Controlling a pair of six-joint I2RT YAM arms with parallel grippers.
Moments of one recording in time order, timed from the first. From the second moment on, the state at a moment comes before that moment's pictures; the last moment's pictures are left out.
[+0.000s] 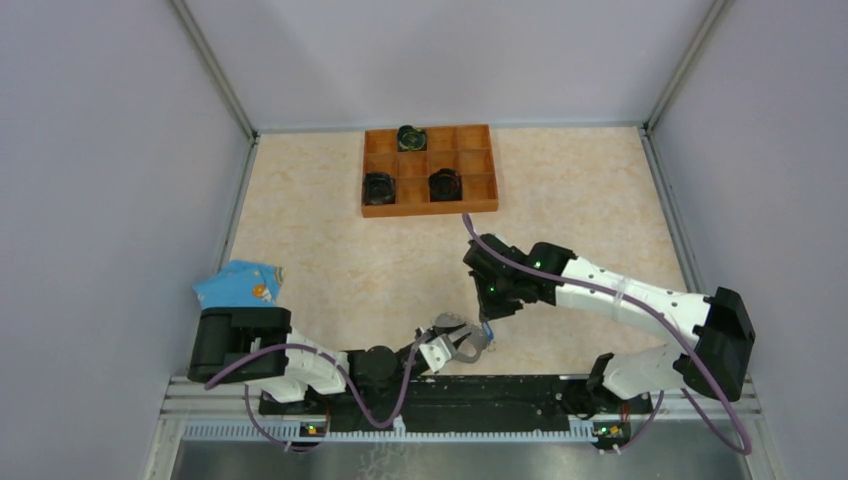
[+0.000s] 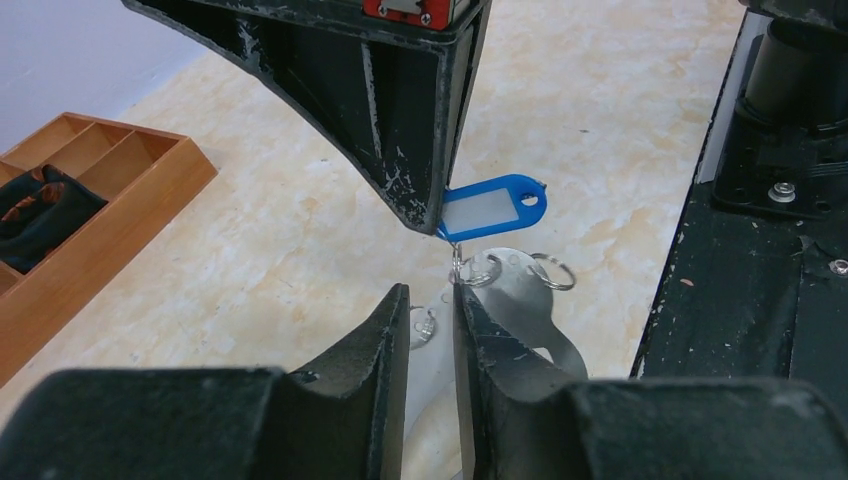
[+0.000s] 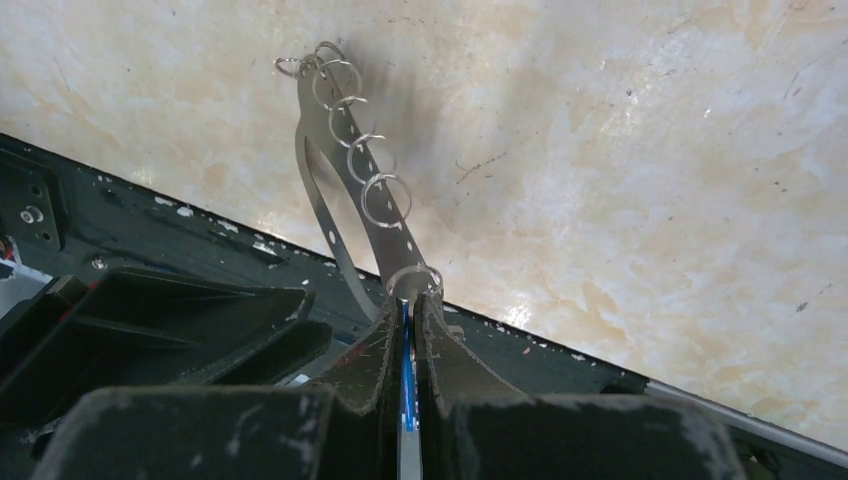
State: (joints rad) left arm -1.53 1.42 0.17 1.28 -0.46 0.23; right arm 1.02 1.31 1.07 -0.92 0.08 0.74
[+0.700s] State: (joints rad) left arm -1.47 1.37 0.16 1.27 -0.44 0.22; right arm 1.06 1.31 1.16 -0.97 0.13 0.72
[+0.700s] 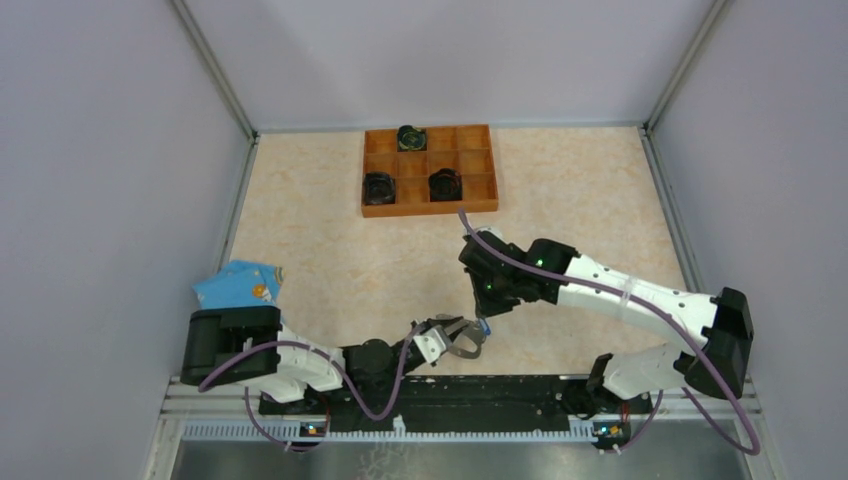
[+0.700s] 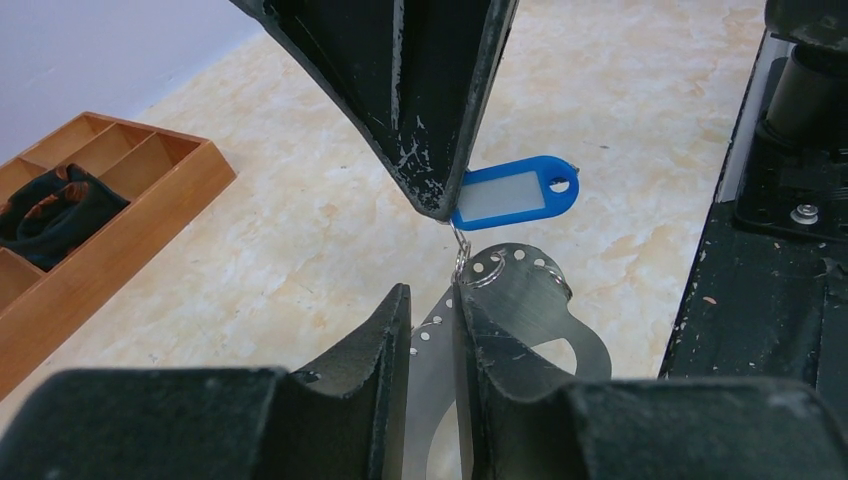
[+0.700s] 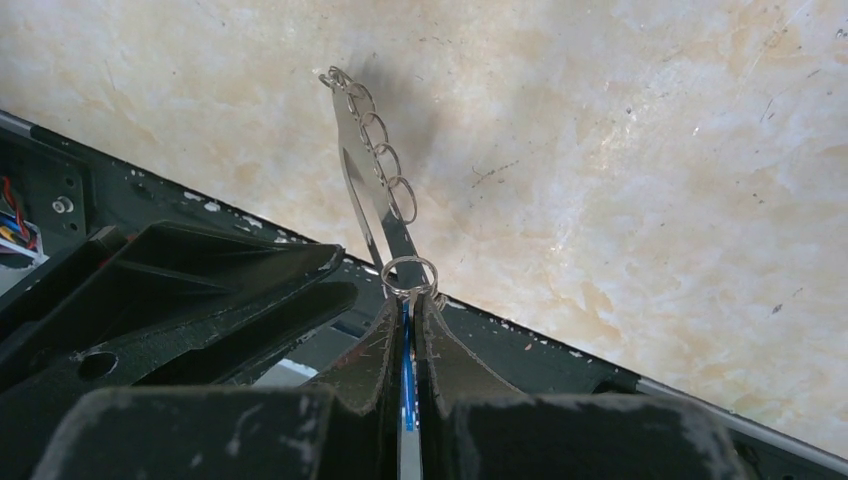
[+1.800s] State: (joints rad) left arm -1.43 1.42 0.19 1.27 -0.33 0.19; right arm 1.10 1.33 1.20 -1.00 0.16 0.72
